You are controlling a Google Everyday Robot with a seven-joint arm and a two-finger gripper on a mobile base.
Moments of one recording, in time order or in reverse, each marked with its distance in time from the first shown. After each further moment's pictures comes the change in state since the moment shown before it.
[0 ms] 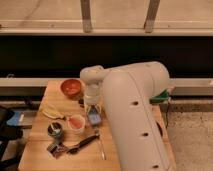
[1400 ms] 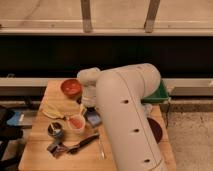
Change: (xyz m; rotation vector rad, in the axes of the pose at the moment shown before) arm -0.006 0.008 0.041 0.015 0.102 -0.019
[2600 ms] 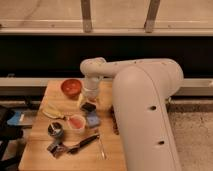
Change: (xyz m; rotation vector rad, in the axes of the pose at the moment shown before) arm 0.005 0.016 -0.076 -0.082 -0.183 -0.087
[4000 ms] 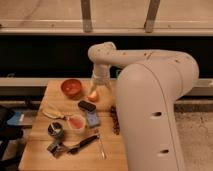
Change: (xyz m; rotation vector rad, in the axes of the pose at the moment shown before) arm -0.024 -0.054 -0.078 0.127 -0.112 0.112
